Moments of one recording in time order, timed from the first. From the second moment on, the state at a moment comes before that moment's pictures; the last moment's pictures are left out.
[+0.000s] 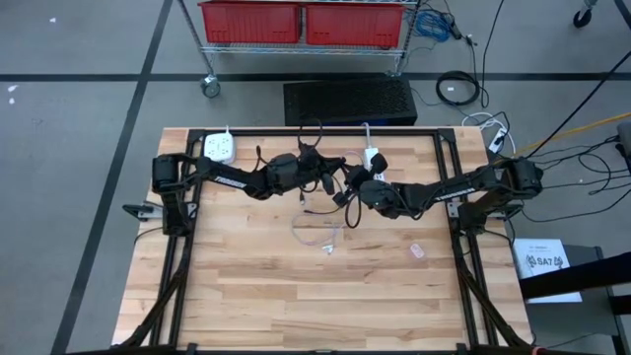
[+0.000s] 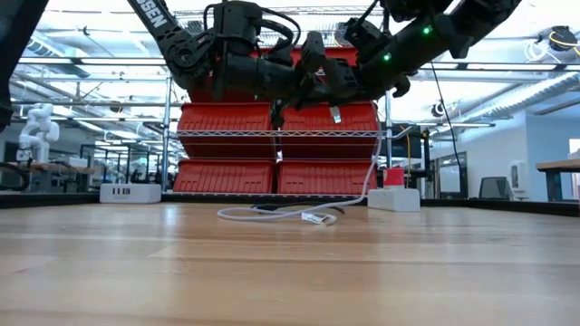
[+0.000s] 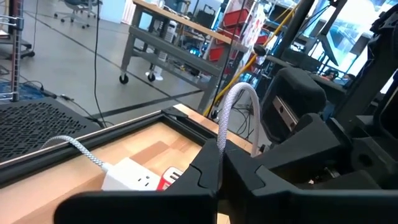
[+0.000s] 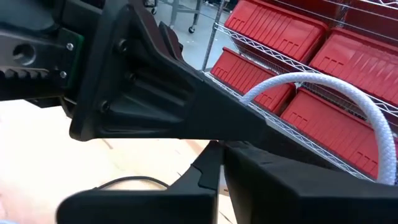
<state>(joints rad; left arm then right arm) 0.21 1.82 0.96 0.90 -0.16 -0.38 0.00 1.52 0.79 0.35 0.86 0.09</state>
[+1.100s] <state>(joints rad) 0.31 1.68 0.90 0.97 0.14 -0.26 0.00 1.34 0.79 0.21 0.77 0.11</state>
